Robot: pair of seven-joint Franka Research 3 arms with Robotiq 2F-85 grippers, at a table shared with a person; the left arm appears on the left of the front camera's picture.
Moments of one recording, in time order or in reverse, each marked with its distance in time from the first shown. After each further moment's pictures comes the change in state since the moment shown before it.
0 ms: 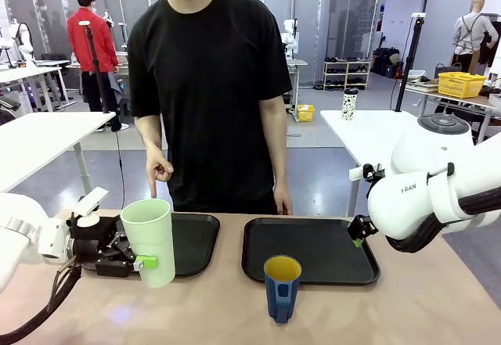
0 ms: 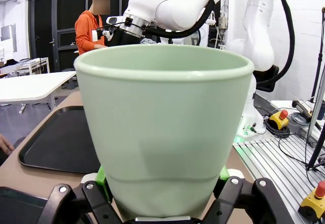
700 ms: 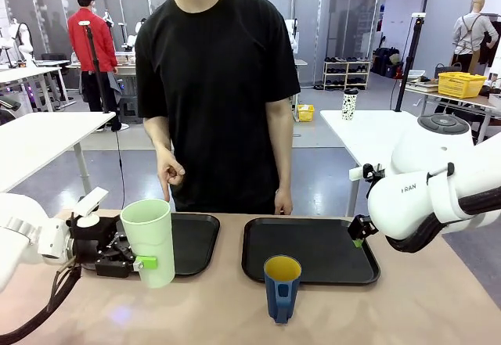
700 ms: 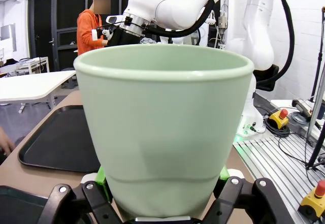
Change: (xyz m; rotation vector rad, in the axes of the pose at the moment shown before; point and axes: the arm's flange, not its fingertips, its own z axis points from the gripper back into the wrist) left arm -0.001 0.000 0.002 0.000 0.004 0.000; right arm 0.000 0.000 0.000 0.000 0.000 0.000
